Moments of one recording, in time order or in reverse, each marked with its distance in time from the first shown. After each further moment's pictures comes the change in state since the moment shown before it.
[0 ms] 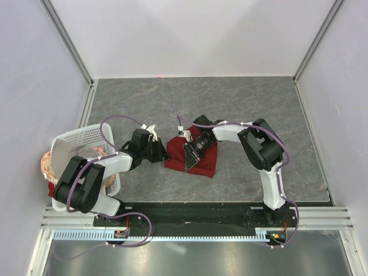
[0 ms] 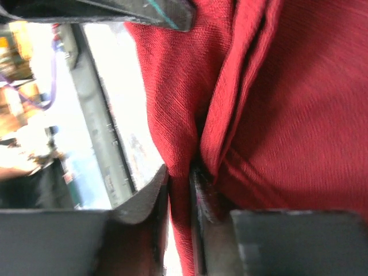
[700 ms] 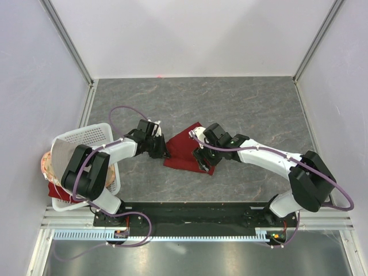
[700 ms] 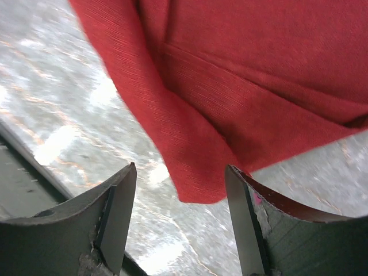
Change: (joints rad) left arm 0.002 0.135 0.243 -0.339 -0.006 0.091; right arm 0.134 -0.636 -0.365 0.080 0.781 0.088
